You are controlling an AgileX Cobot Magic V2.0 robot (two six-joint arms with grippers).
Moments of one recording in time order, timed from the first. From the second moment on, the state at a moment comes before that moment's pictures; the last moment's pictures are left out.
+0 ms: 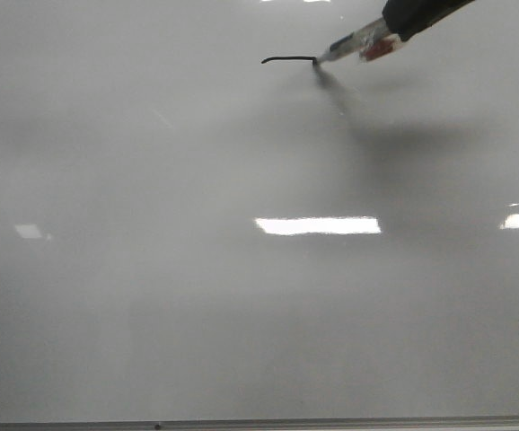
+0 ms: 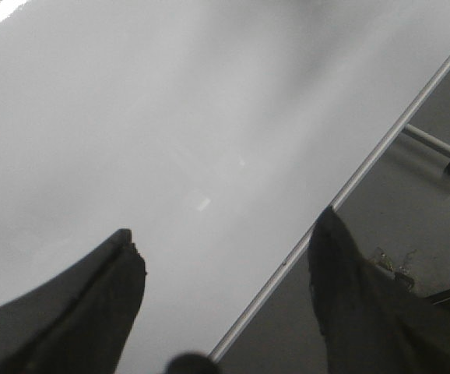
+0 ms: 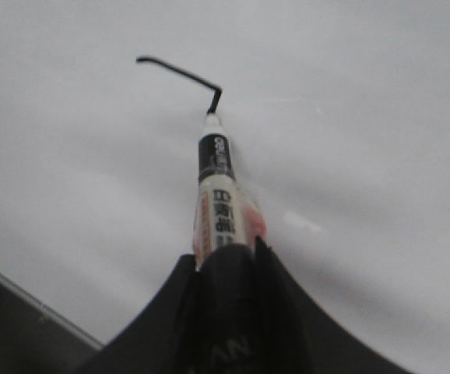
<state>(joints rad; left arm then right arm) -0.46 0.93 -1.00 -0.23 0.87 0.51 0.31 1.38 -1.15 0.32 0.58 -0.33</state>
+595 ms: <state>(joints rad) -0.46 0.94 -1.00 -0.32 0.89 0.67 0.43 1.29 -1.10 0.30 0.77 -0.49</state>
